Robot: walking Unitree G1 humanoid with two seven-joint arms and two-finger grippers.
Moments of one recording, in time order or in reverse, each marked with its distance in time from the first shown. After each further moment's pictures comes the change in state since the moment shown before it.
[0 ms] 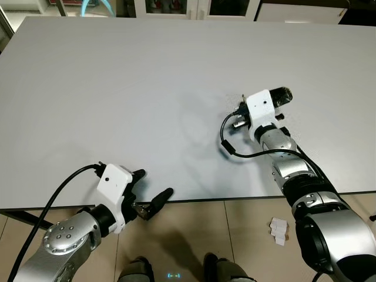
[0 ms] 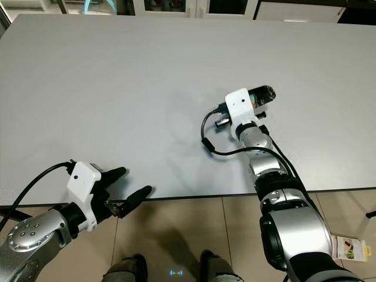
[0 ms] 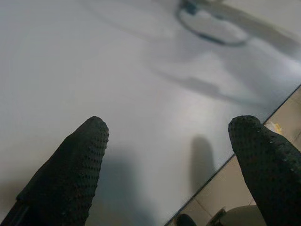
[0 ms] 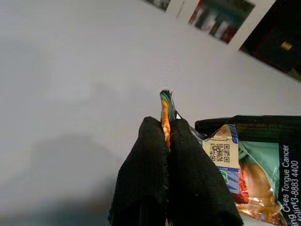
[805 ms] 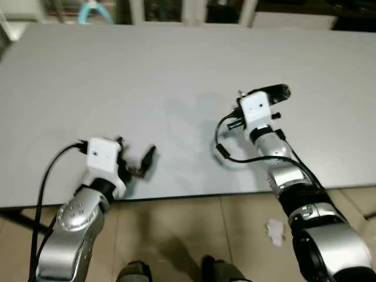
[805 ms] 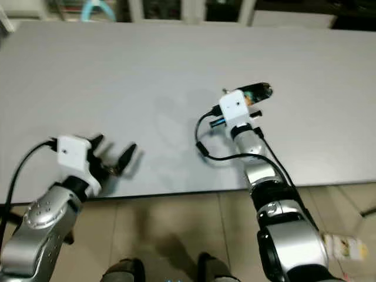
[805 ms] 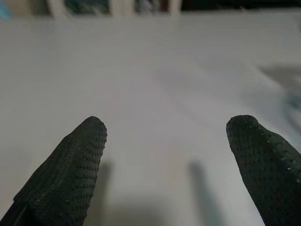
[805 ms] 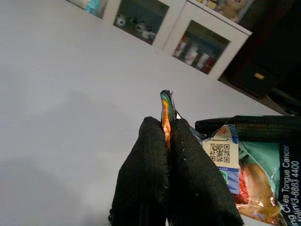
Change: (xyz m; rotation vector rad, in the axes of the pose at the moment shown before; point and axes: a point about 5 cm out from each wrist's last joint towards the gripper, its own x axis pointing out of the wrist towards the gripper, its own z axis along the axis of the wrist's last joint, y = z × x) left arm 0.027 0.035 0.025 0.010 -0.259 0.419; right arm -0.010 0.016 0.005 -0.025 -0.107 -0.016
